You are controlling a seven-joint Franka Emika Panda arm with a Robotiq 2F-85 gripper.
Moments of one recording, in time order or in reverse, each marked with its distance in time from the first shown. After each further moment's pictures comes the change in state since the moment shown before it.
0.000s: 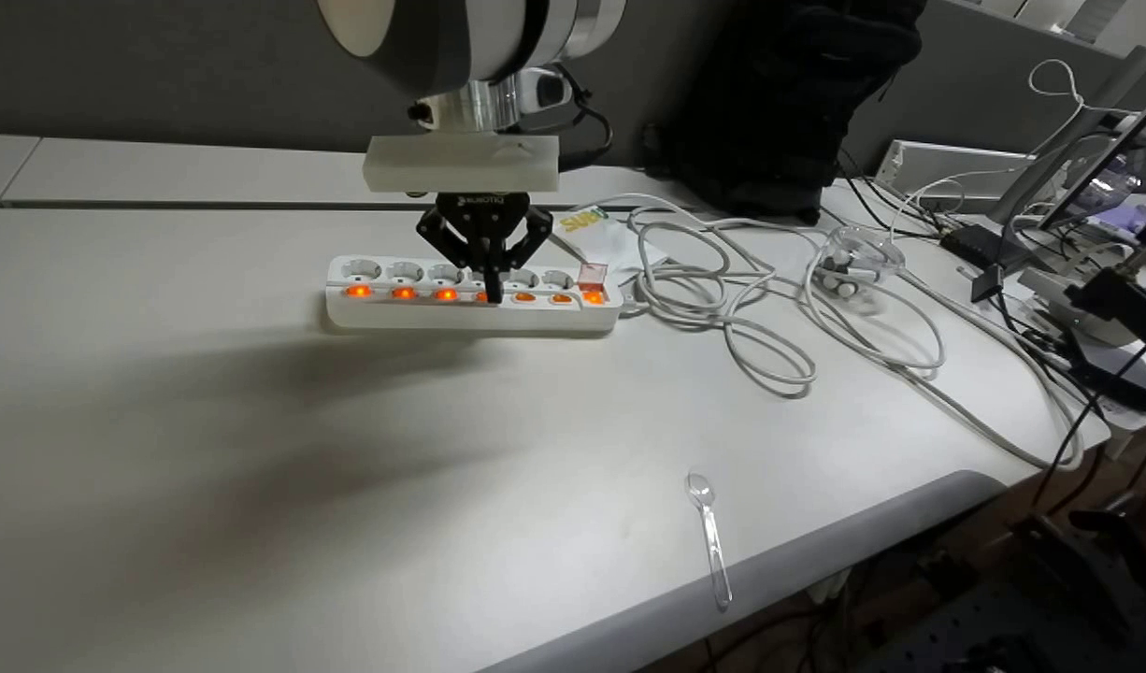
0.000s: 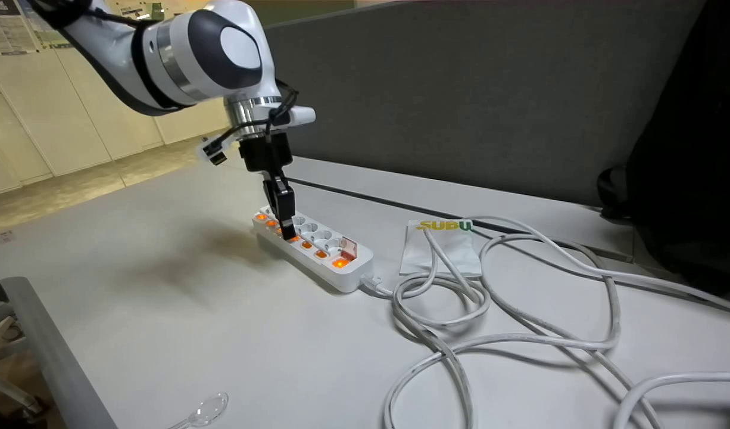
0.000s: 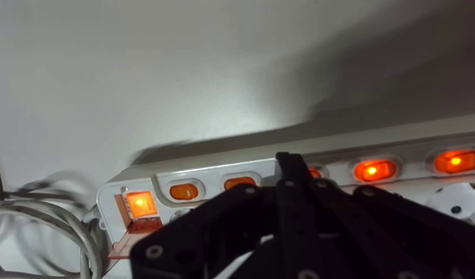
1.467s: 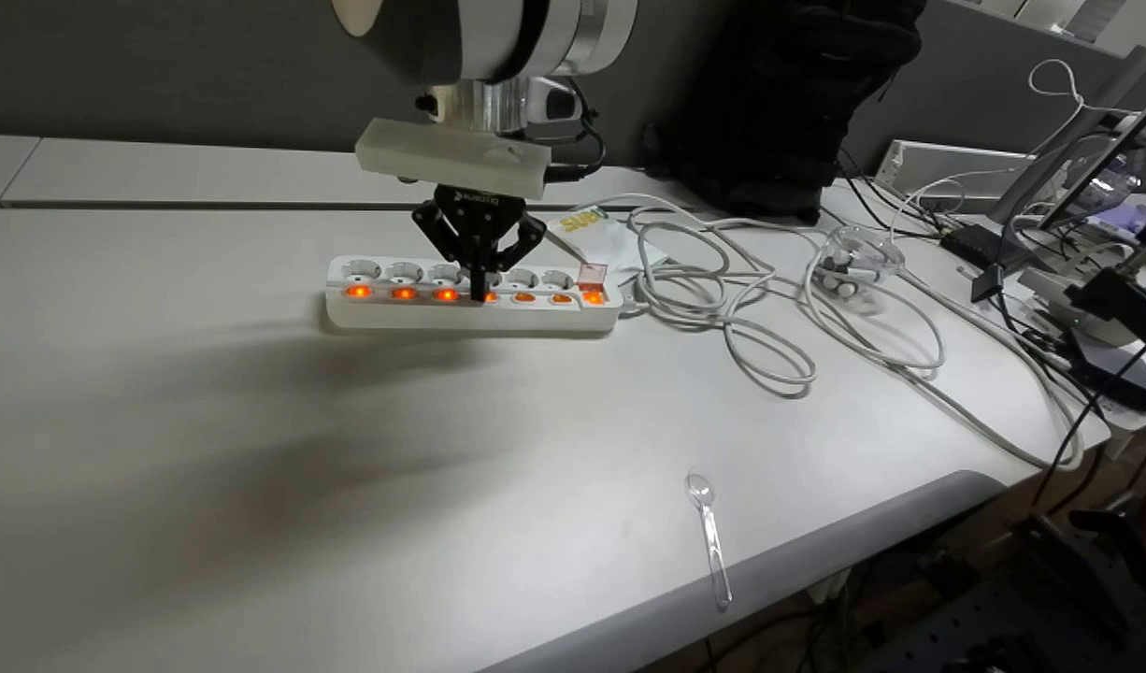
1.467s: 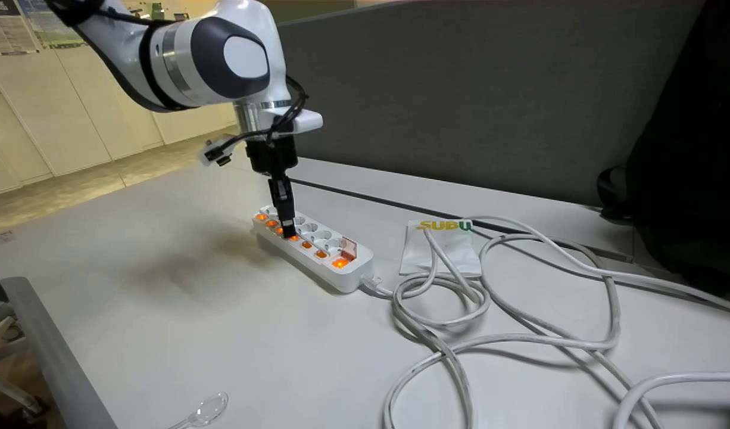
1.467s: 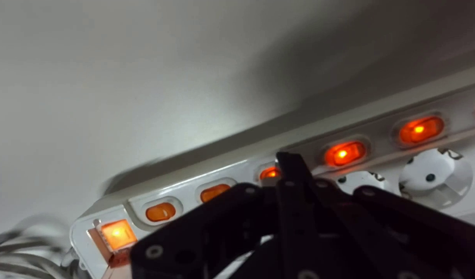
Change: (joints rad) arm -0.018 0.010 -0.001 -0.005 0.162 0.073 0.011
